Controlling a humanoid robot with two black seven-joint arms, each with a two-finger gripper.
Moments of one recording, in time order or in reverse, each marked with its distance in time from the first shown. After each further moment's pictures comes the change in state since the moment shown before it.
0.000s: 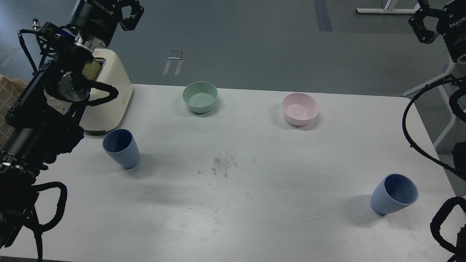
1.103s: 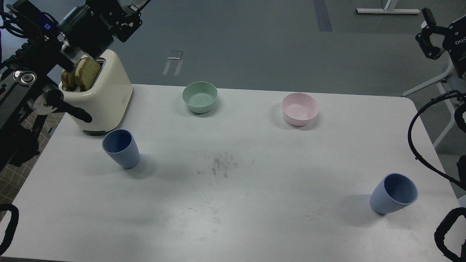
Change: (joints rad) left arm 0.171 0.237 0.052 -0.390 0.502 -0.018 -0.048; right arm -0.067 -0.009 0.035 0.008 0.002 0.000 0.005
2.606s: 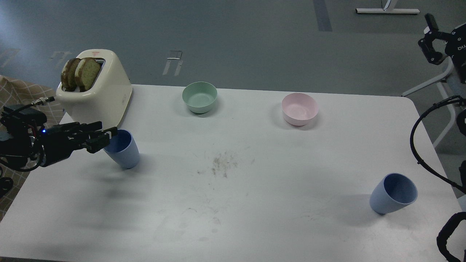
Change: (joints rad) left arm 0.400 0.340 0.196 0.008 0.997 0.258 -0.115; right arm -0.027 -0.010 0.000 0.000 0.020 0.000 0.004
